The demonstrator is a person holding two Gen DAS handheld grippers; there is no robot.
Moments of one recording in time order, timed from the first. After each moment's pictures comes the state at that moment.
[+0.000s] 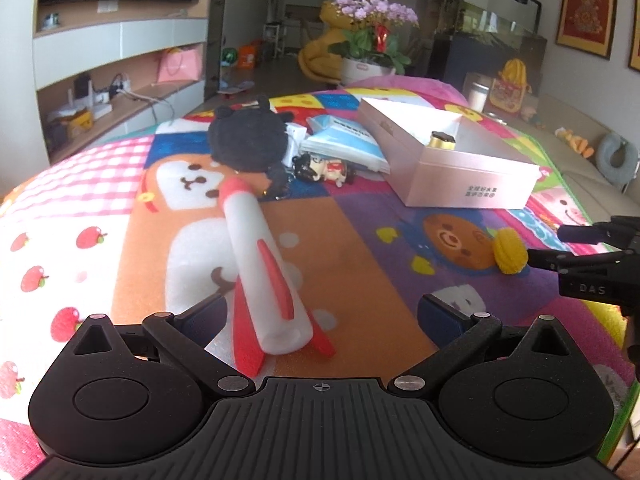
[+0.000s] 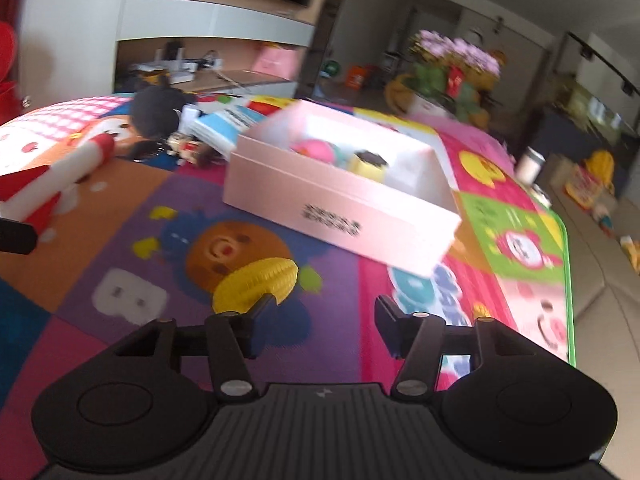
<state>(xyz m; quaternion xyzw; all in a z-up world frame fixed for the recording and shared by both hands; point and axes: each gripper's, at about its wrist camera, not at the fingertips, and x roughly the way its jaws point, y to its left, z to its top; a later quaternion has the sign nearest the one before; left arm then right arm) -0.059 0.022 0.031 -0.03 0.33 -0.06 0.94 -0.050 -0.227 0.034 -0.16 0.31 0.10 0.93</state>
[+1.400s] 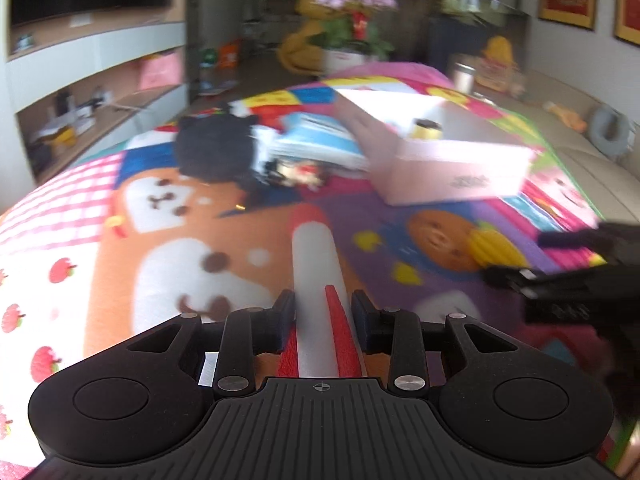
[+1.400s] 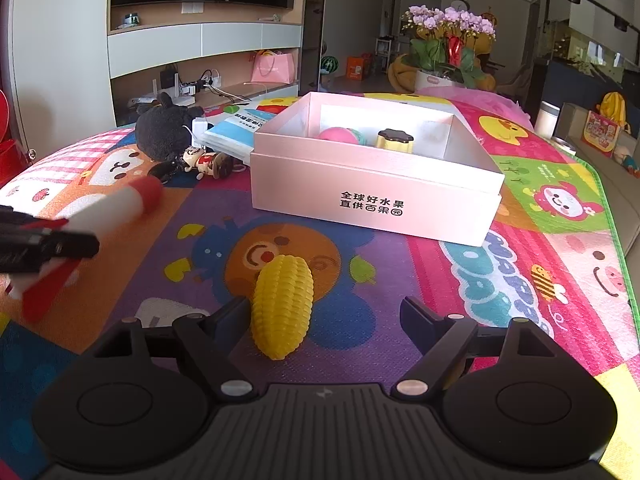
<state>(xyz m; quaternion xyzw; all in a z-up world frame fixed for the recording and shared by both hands) -0.044 0.001 0.031 0.00 0.34 -0.09 0.93 -0.044 -0.213 0.019 -0.08 0.32 0.12 0.94</state>
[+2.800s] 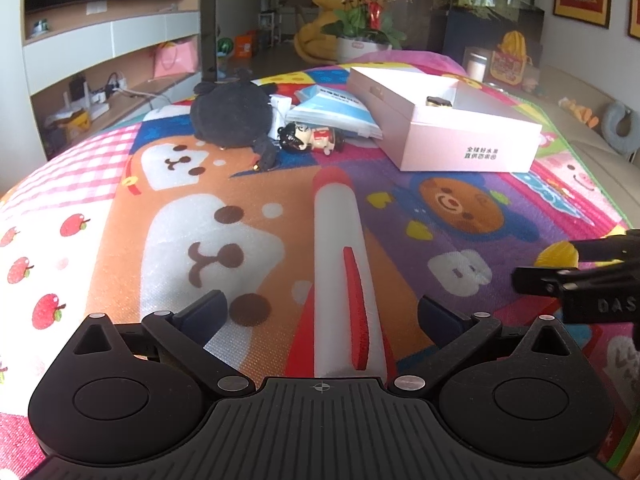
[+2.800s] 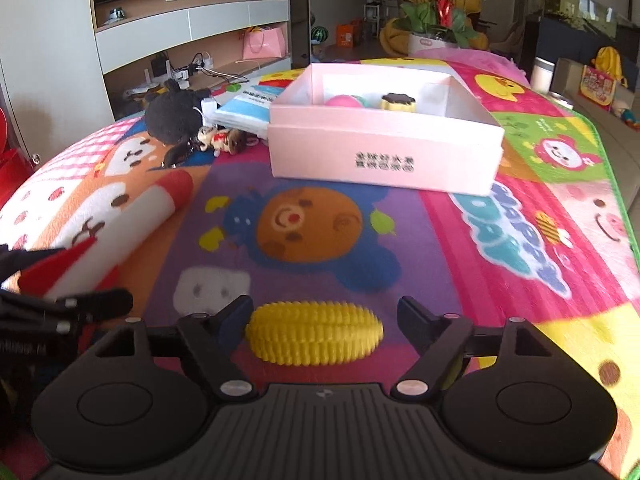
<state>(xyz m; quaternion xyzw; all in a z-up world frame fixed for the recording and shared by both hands) -0.059 0.002 0.012 0.00 0.35 -0.06 0.93 -0.073 -0.209 0.021 -0.04 0.38 0.11 0.92</state>
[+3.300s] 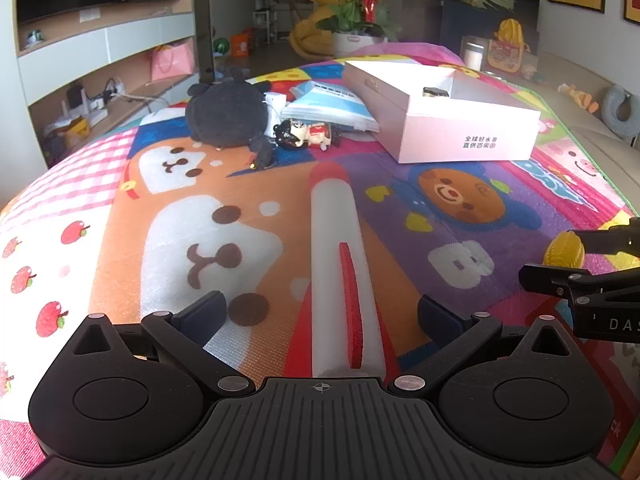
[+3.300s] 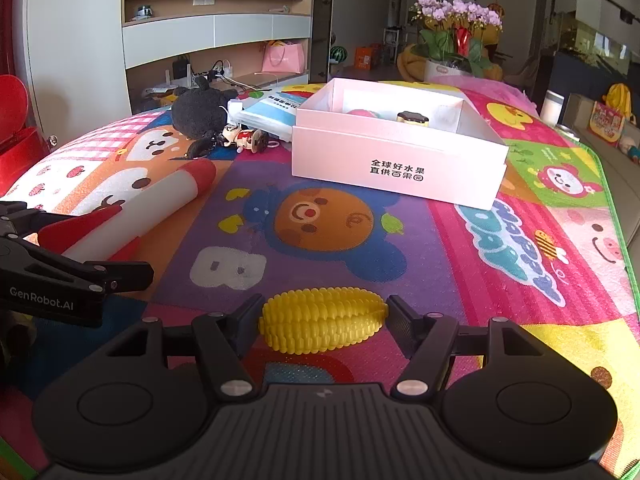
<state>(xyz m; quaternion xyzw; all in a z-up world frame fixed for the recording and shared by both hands) -0.059 -0.001 0.012 0.02 0.36 -0.06 0.93 -0.090 -0.204 0.021 -0.07 0.34 0.13 0.93</state>
